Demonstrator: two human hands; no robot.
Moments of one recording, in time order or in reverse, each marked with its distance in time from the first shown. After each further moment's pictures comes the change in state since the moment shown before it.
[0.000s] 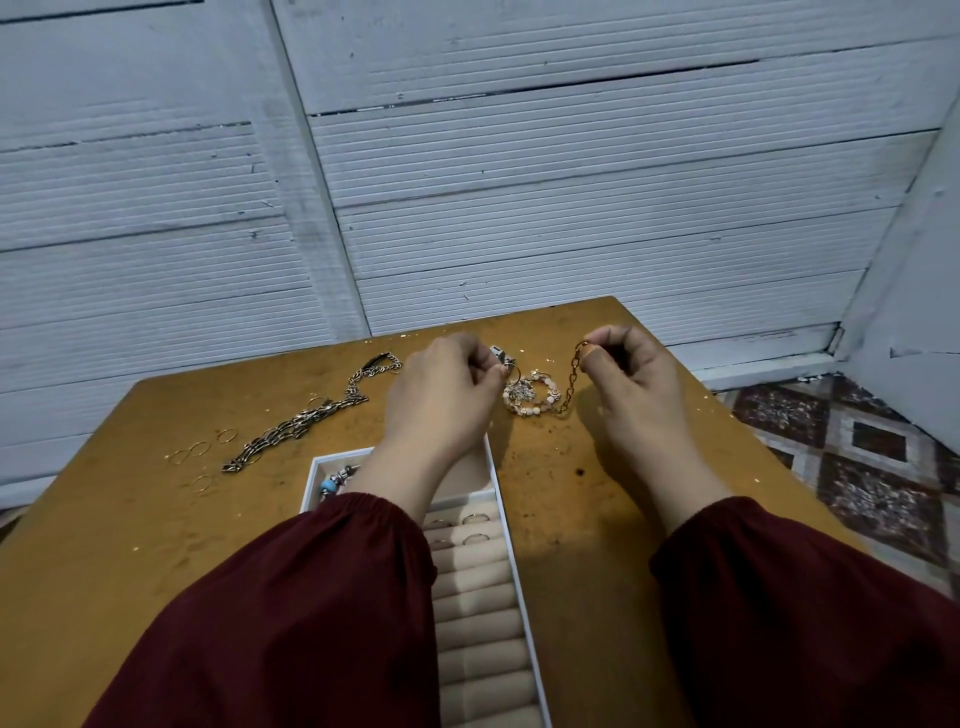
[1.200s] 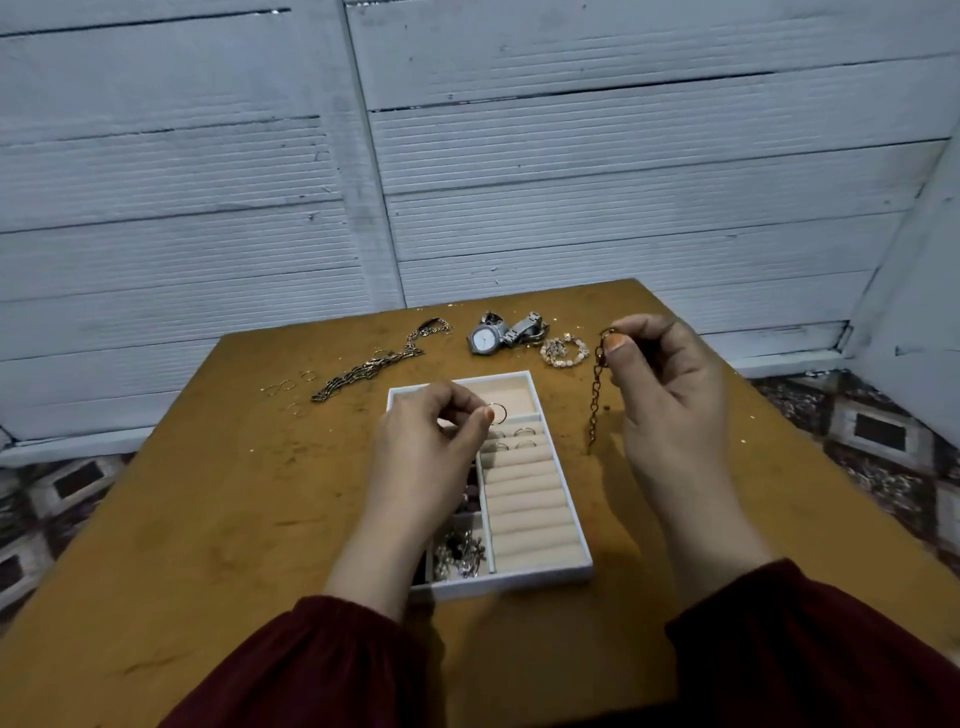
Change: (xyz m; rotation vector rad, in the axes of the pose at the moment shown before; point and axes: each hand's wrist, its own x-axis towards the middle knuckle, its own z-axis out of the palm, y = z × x) left_hand -0.125 -0.030 -0.051 -0.340 0.115 -0.105; right_hand -0.111 -0.088 0.024 0.155 0.068 -0.125
